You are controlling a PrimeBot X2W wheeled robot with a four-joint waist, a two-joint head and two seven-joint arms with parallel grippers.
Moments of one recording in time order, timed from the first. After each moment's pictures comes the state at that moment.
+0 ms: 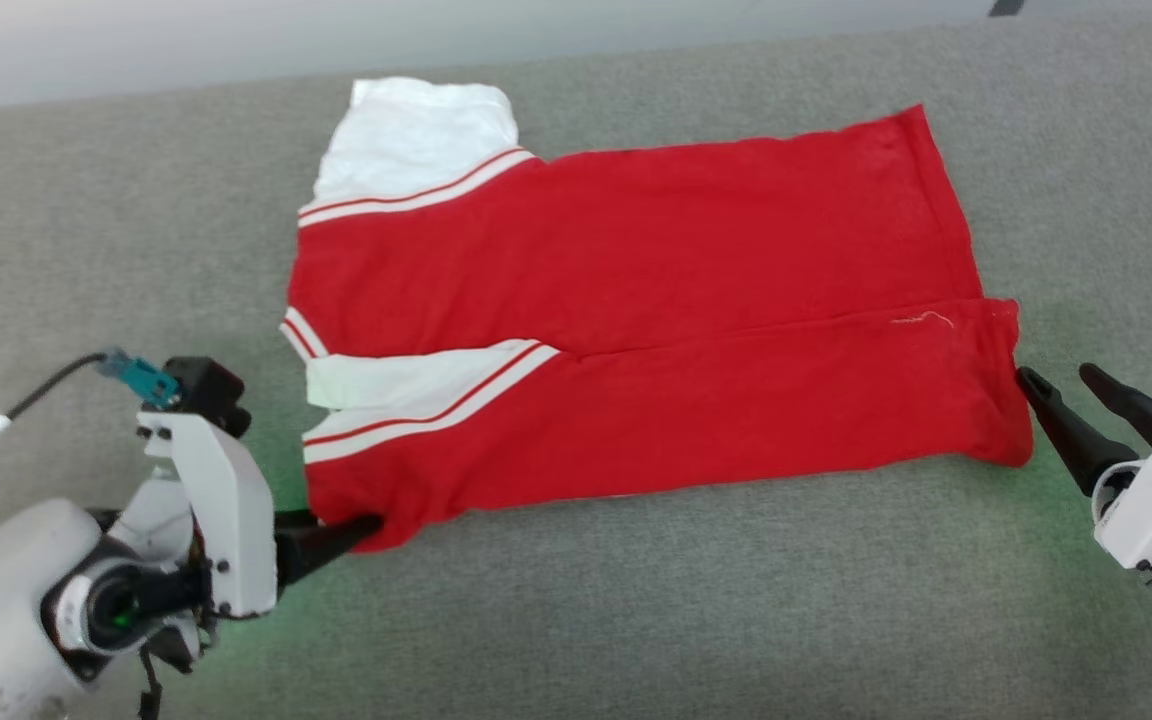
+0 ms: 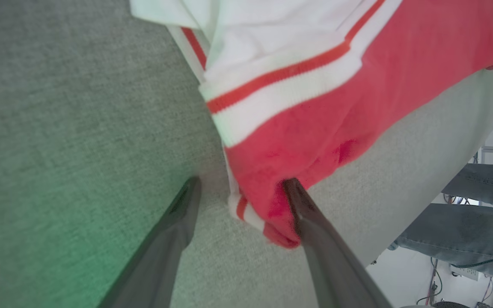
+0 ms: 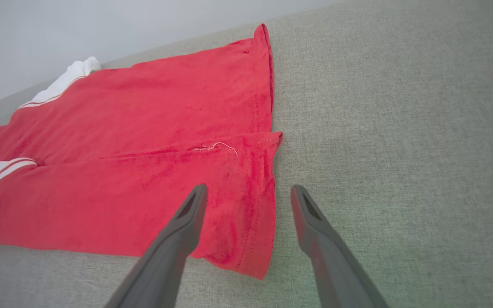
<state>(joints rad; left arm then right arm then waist) -0.74 0.92 -1.04 0.15 -1.52 0.06 0.48 -0.32 -0.46 0.10 0.13 0.76 0.13 0.39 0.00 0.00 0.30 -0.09</state>
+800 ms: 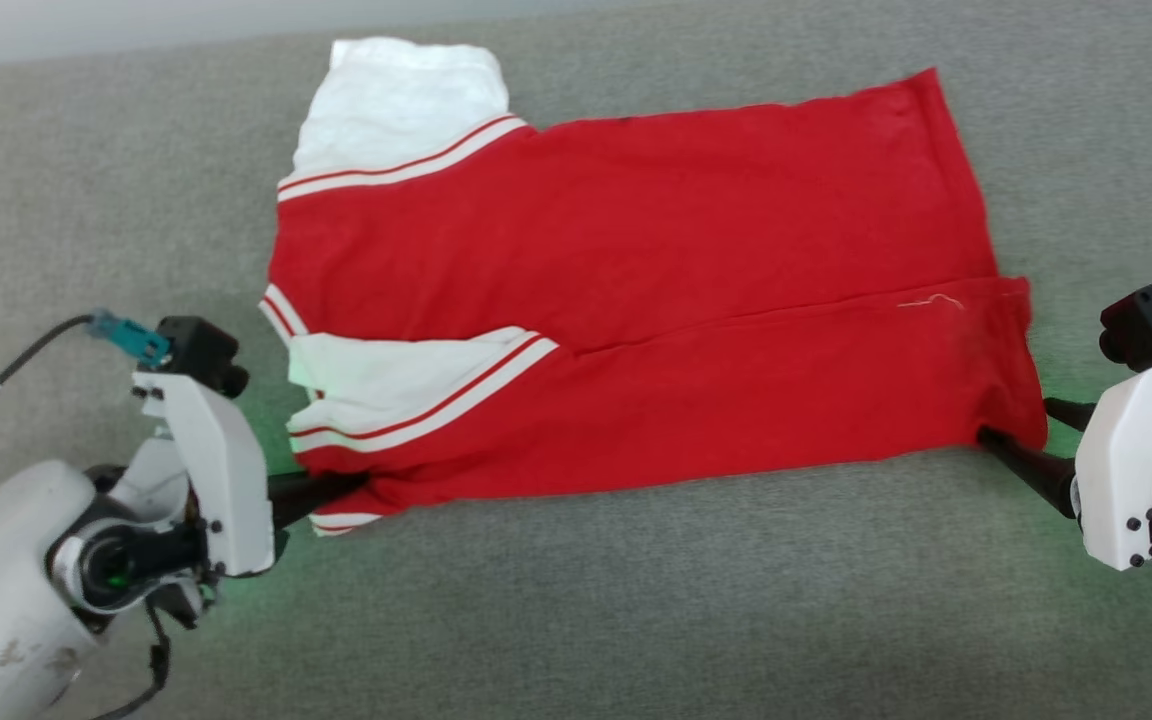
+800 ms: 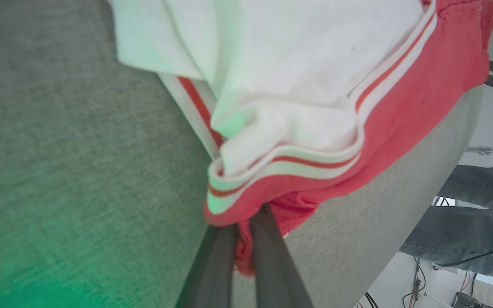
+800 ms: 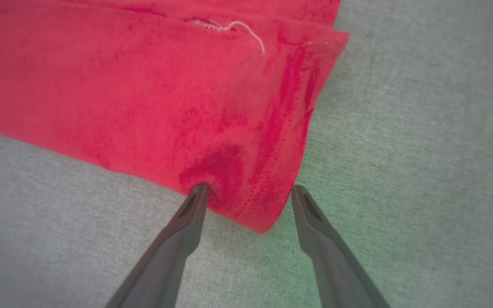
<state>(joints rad) -0.78 0.84 -1.03 0.31 -1.54 -0.09 0.49 -0.47 -0.63 0.36 0.10 0.74 0.13 0.74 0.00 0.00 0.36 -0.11</state>
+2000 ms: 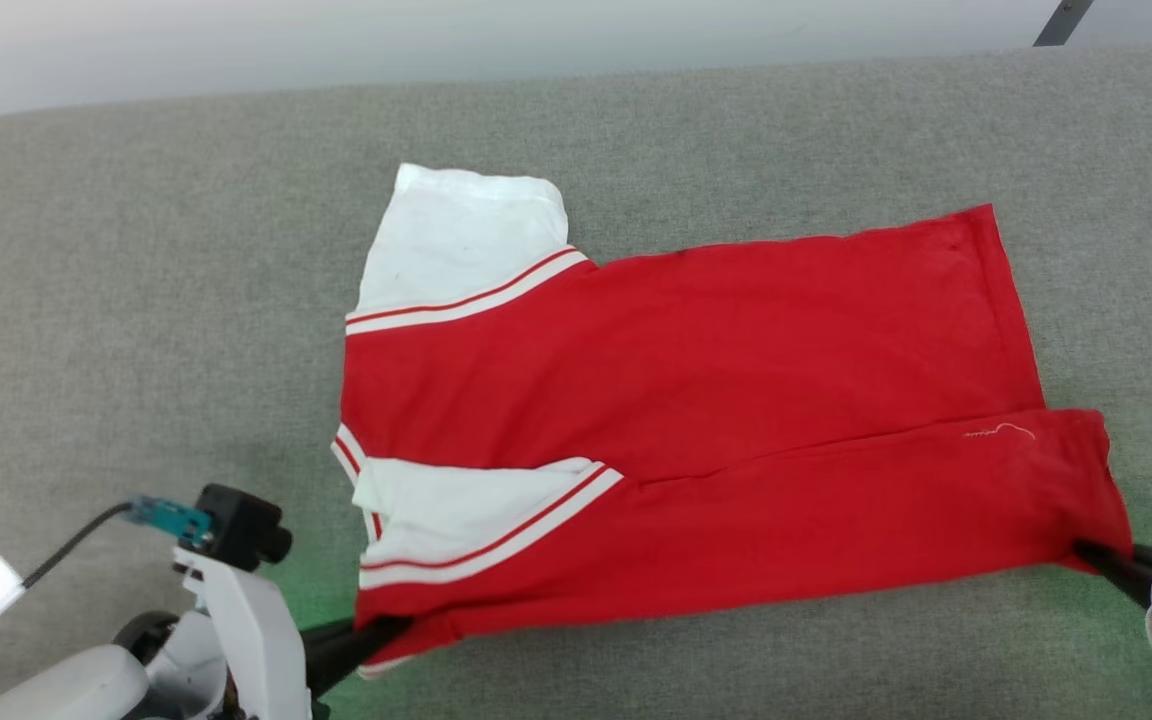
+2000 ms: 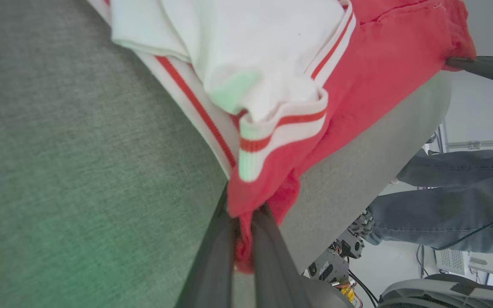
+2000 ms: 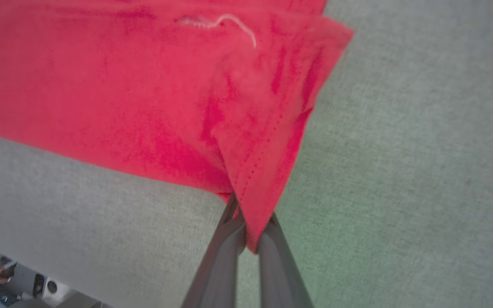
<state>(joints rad) -0.53 0.96 -1.05 -0.03 -1.47 -0.04 0.24 -0.18 -0.73 0.25 -0.04 0.77 0.13 0.74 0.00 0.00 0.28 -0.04</state>
